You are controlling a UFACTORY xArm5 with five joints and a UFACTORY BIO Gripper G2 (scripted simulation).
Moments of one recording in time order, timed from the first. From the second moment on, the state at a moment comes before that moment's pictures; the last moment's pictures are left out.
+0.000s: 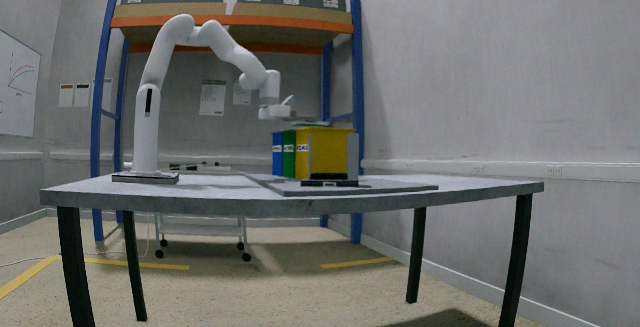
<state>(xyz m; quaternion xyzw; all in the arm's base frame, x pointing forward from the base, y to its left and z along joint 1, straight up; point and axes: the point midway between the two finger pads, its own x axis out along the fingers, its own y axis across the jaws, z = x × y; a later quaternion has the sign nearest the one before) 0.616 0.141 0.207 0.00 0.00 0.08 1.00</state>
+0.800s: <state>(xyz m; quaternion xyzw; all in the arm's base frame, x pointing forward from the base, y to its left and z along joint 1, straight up) 0.619 0.162 0.206 0.00 0.00 0.08 1.00</state>
